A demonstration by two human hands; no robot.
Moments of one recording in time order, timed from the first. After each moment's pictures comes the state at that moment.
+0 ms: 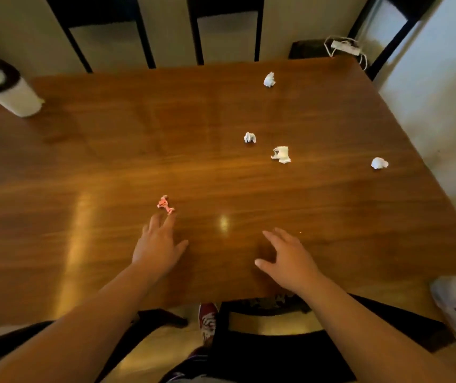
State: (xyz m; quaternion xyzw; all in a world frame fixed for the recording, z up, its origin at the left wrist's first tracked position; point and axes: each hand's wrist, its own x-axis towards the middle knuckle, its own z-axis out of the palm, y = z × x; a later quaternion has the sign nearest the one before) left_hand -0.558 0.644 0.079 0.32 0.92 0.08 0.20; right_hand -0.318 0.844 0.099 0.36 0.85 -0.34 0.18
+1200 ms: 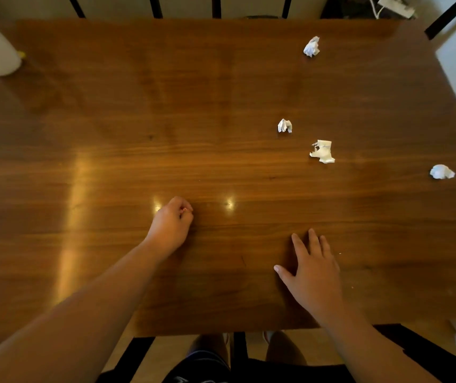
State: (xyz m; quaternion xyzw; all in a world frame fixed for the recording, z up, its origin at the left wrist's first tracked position) left_hand -0.639 0.687 0.027 0.19 0.86 0.34 0.33; right_hand -0.360 0.847 0.038 0.42 0.88 -0.13 0.17
